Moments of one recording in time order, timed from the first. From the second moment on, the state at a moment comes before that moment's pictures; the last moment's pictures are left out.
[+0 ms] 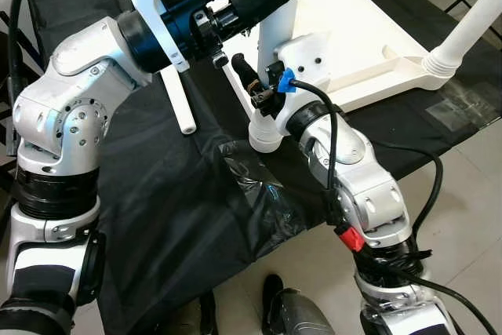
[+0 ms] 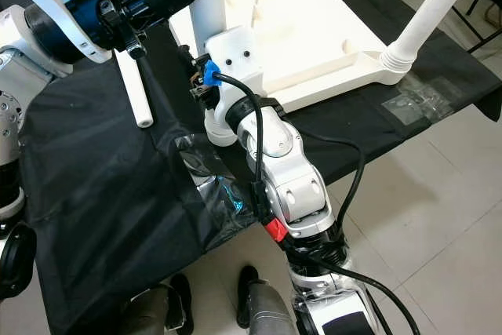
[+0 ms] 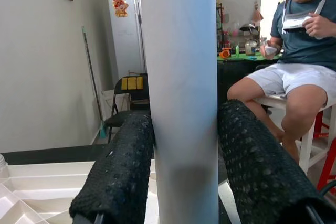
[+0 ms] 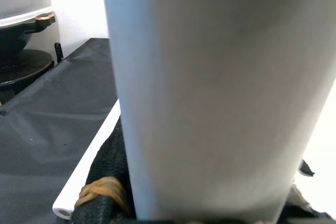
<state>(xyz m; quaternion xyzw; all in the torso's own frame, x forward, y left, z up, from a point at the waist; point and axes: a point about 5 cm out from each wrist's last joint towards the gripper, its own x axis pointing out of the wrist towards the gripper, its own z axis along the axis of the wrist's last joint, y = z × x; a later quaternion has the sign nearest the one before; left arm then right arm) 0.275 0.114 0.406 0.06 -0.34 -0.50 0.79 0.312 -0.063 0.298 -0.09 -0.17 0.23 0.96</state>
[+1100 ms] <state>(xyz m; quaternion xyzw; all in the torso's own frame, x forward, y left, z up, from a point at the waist) 0.274 0.106 0.414 0.06 -0.37 -0.52 0.77 0.319 -0.104 0.301 -0.11 -0.13 0.37 0.91</state>
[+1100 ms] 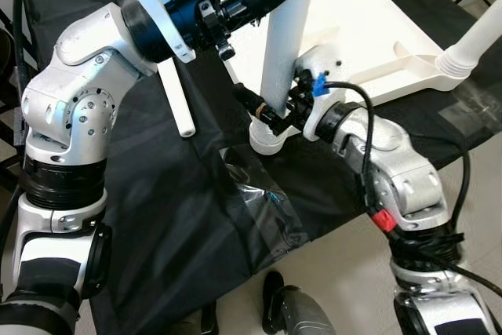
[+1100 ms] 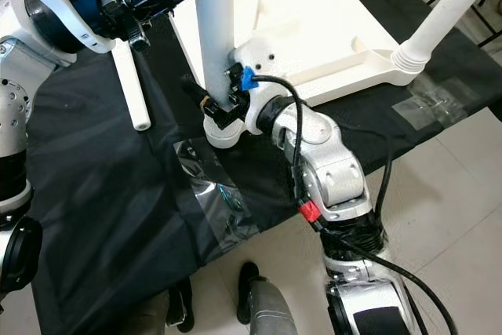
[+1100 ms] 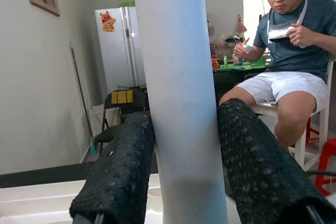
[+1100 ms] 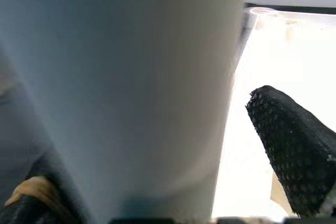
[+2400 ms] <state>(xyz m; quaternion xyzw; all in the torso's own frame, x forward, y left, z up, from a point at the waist) 0.263 0.099 0.416 0.07 -0.37 -0.54 0.75 0.325 -0.146 0.353 -0.20 -0.14 0.65 0.72</state>
